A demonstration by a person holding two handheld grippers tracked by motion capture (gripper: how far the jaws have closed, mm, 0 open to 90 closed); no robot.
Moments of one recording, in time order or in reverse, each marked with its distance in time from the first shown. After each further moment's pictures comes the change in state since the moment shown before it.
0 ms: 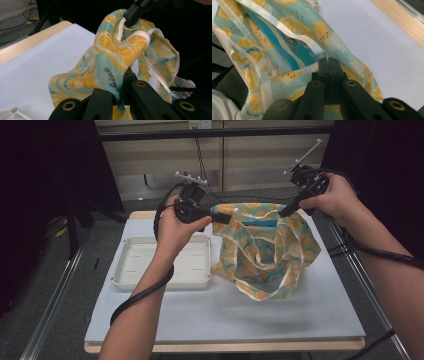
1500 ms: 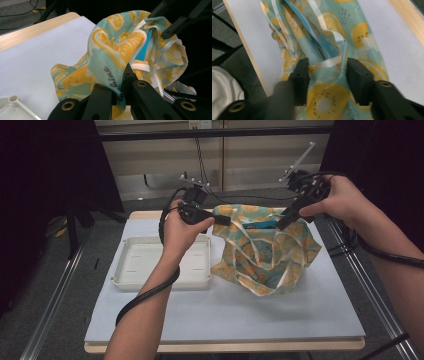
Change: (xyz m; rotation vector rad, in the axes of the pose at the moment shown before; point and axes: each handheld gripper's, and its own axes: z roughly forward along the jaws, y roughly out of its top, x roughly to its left) left arm 0.011 -0.009 0.015 0.035 0.051 -0.087; right arm 0.027 -0.001 -0.003 0.068 0.046 -0.147
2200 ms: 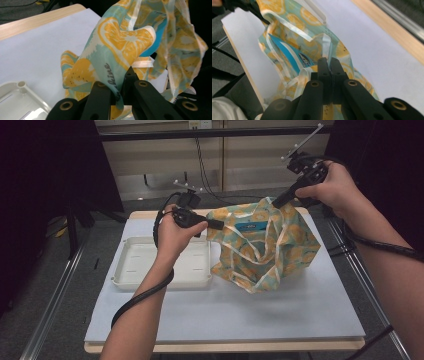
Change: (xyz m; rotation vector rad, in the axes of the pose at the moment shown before) left arm 0.018 -0.017 -0.003 0.020 0.022 -0.057; right arm -0.021 0.018 -0.014 -0.145 -0.007 0.123
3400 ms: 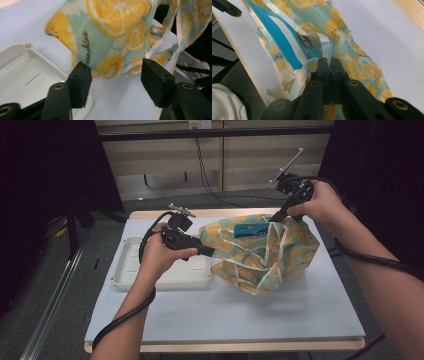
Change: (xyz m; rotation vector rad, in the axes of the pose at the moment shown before) left arm -0.005 -0.048 -0.010 0.167 0.048 0.084; right arm 0.010 -0.013 0.037 0.131 -0.009 -0.005
